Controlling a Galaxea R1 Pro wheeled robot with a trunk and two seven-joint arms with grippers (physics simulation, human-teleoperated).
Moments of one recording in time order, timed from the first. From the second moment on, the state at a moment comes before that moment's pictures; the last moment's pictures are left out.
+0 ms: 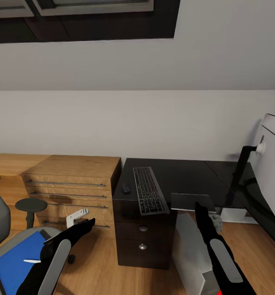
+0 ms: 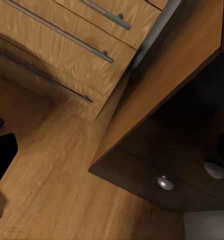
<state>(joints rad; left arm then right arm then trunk) -0.24 0.01 -0.01 -1.48 0.59 0.64 0.42 -0.32 -0.01 -0.08 -1.14 -1.32 -0.06 0.02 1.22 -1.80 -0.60</state>
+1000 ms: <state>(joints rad) -0.24 0.00 -0.01 -1.47 0.58 0.64 0.42 -0.33 -0.05 -0.15 -1.09 -1.34 -0.07 0.05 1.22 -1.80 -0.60</state>
